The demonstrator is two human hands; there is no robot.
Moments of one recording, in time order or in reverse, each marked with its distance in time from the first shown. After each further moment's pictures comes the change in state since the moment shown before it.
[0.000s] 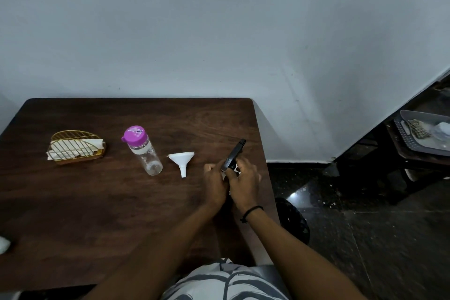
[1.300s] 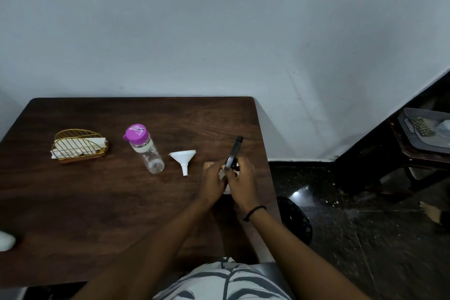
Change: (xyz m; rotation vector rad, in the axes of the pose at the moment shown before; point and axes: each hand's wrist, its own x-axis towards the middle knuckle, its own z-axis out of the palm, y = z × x) left_hand 0.003 -0.008 -0.014 -0.008 -0.096 0.124; right_hand -0.001 0.008 0.003 0.280 -0.086 -0.001
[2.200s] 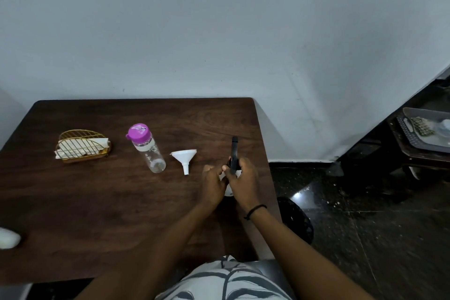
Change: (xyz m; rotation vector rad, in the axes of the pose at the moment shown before) left_hand -0.009 -0.015 0.011 0.067 0.058 -0.028; right_hand -0.005 0.002 -0.003 -0.098 0.040 -0.017
